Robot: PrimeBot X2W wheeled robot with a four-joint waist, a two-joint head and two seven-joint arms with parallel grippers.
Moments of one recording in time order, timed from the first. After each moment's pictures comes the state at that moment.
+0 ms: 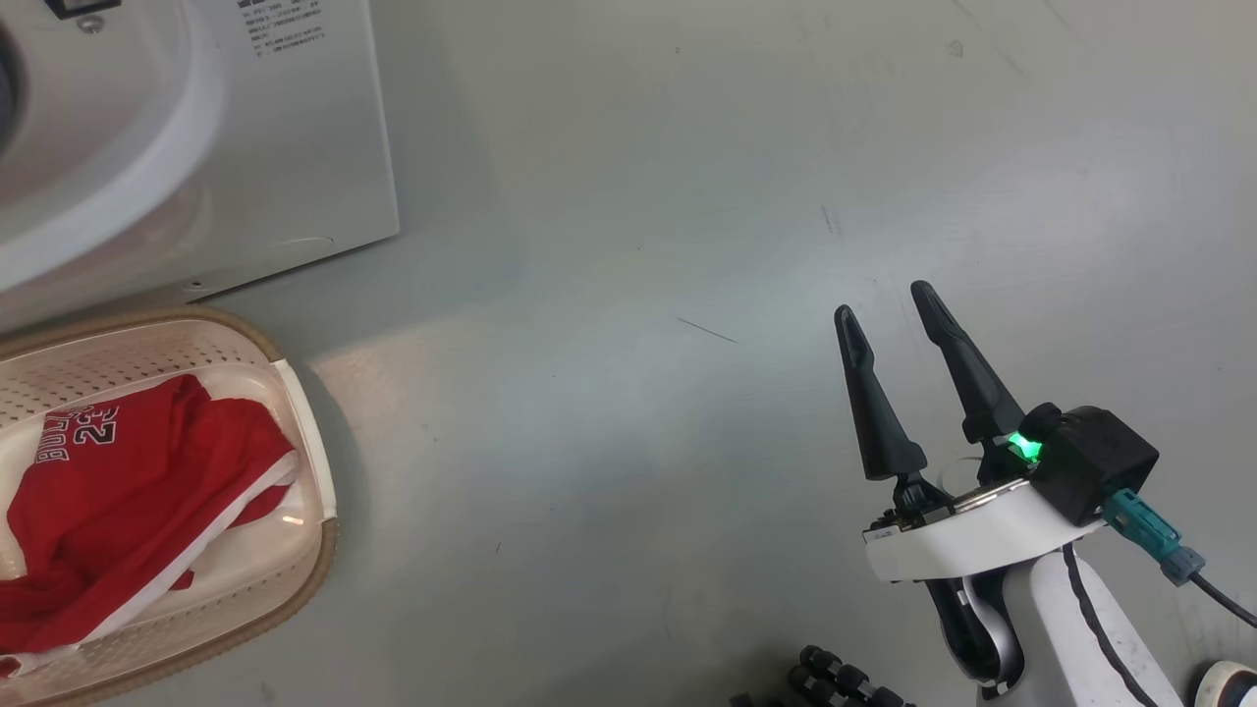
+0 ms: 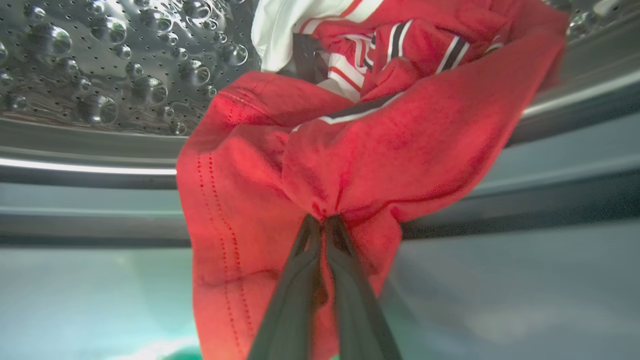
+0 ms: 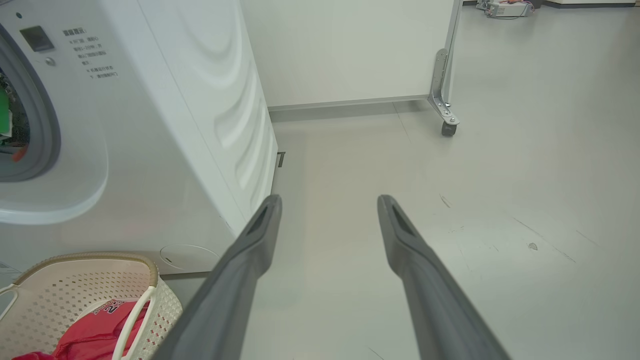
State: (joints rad) left arm -0.99 0.35 0.15 0.79 -0.32 -0.02 0.51; right arm -0.14 -0.04 0.26 -0.01 0.32 0.11 -0.25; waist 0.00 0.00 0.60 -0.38
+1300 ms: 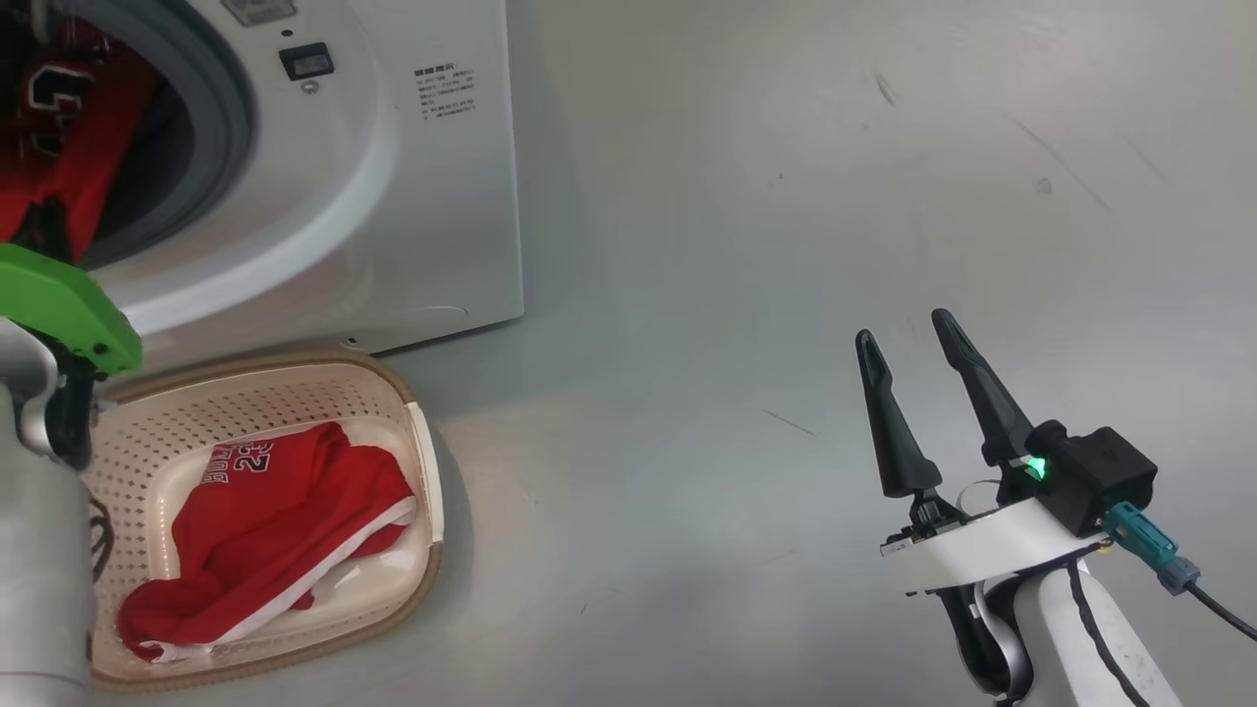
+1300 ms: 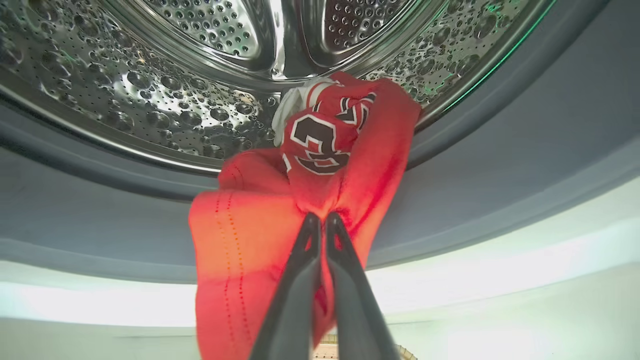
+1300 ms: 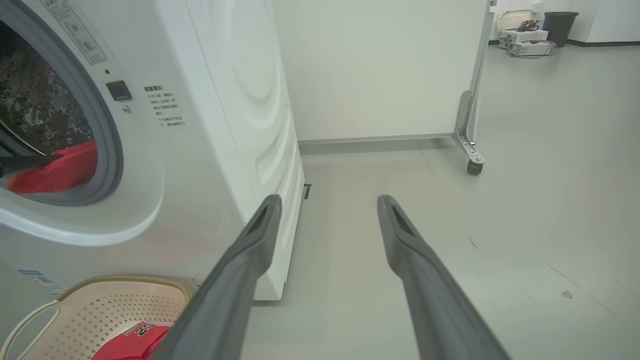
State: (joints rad) left arm -0.80 0.22 0.10 0.86 -0.33 -0.11 0.05; right arm -0.11 -0.04 0.22 0.03 0.29 0.10 -0.25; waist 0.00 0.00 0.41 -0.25
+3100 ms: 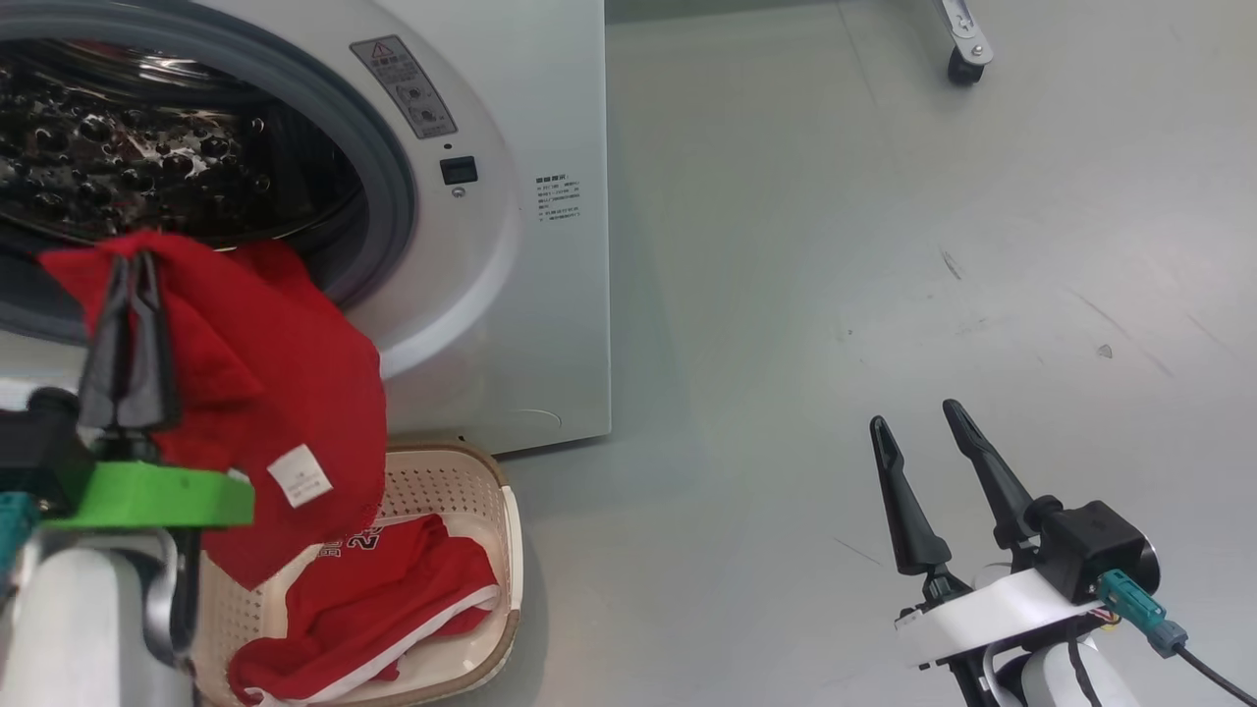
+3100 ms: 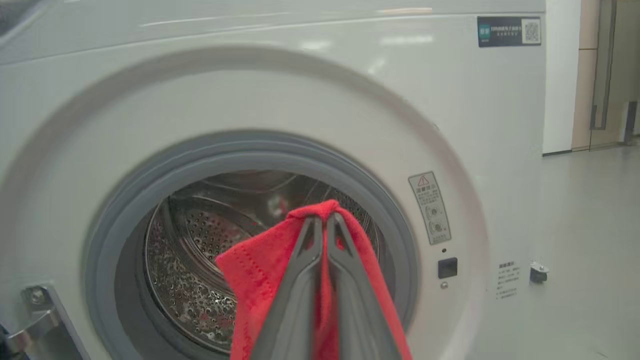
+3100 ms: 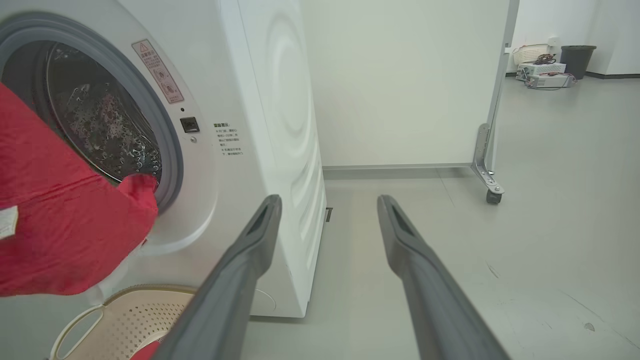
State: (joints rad) left arm -0.30 0.14 0.06 0.10 -0.22 -0.10 -0.26; right arm 0.01 -0.05 0.21 0.06 0.27 0.10 -0.25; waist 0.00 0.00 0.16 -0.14
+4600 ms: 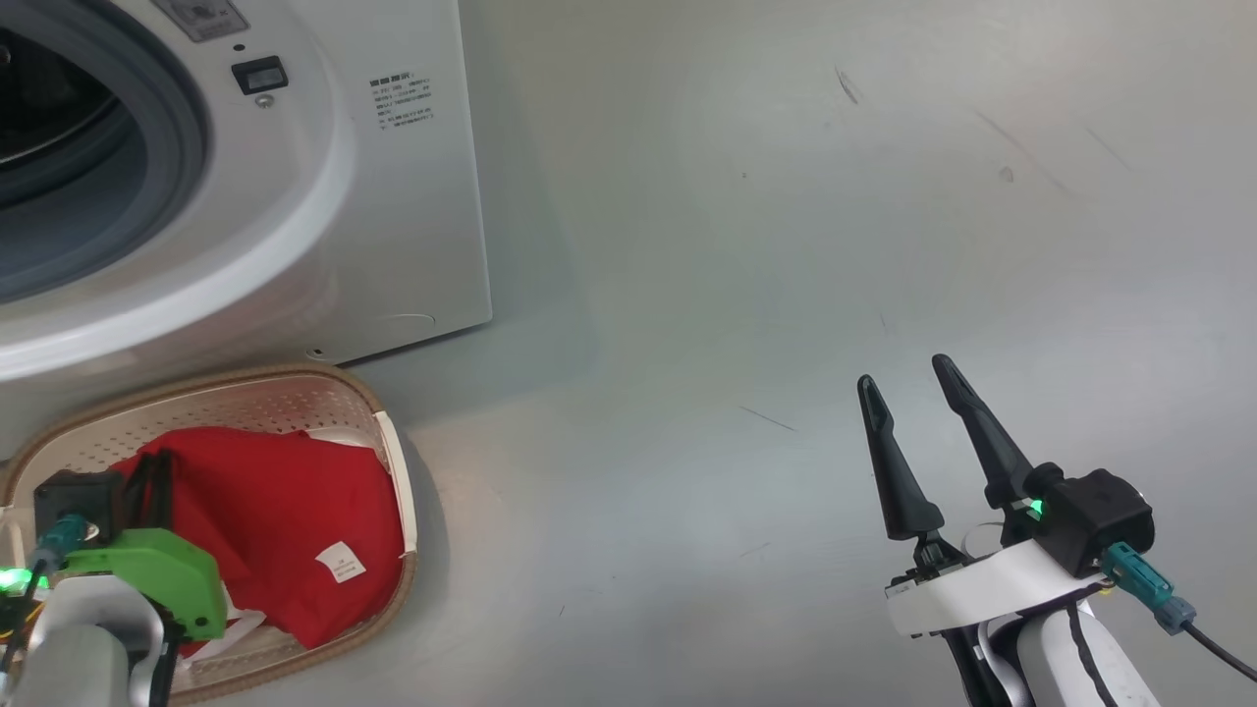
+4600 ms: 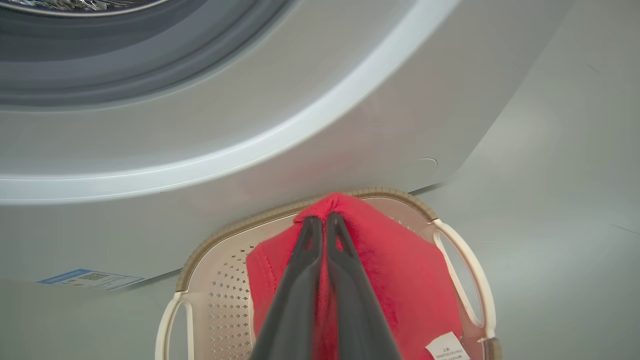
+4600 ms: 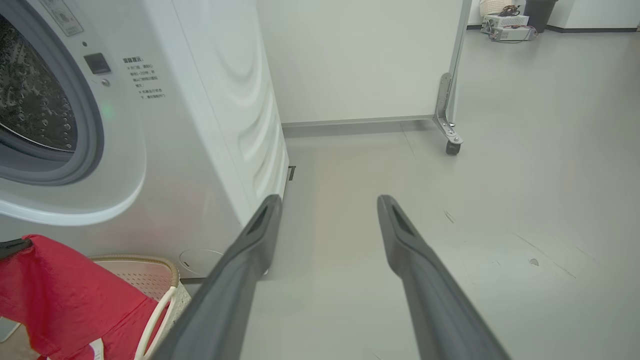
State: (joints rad) left arm -0.28 0.19 0.03 0.60 -0.17 -0.08 -0.12; right arm -0.04 -0.05 0.22 0.02 0.27 0.11 -0.25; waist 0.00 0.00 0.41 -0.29
